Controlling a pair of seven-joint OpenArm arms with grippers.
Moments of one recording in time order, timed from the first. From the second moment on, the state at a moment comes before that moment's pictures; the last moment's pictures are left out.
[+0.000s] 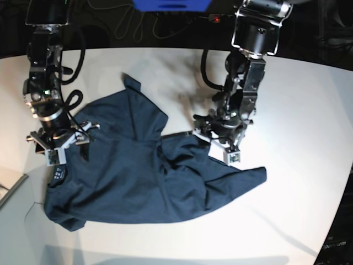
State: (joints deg) left arm -6.9 1.3 7.7 62.7 -18.7 6.9 24.2; right arm -6.6 9.1 11.6 91.6 -1.0 17.4 -17.8
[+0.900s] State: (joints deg) left arm 5.5 -11.3 -1.3 84.5 -19.3 7.1 27.6; right arm -15.3 2.1 -0.7 78.2 -0.1 17.2 -14.1
